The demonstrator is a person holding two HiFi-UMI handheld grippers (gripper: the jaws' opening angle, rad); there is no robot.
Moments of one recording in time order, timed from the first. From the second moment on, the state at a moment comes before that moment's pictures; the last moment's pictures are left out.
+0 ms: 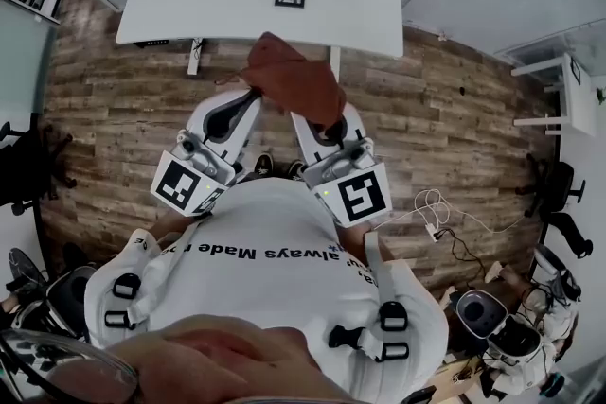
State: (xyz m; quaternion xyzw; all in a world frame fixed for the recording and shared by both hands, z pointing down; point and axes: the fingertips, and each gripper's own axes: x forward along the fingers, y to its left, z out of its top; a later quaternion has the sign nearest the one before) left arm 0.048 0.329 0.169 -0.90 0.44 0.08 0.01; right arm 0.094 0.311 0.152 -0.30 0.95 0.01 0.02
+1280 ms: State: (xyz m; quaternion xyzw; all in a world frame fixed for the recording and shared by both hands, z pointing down) left arm 0.009 0.299 0.183 -0.90 0.43 0.08 0.00; right arm 0.062 0.271 0.163 -0.32 0.95 0.01 0.04
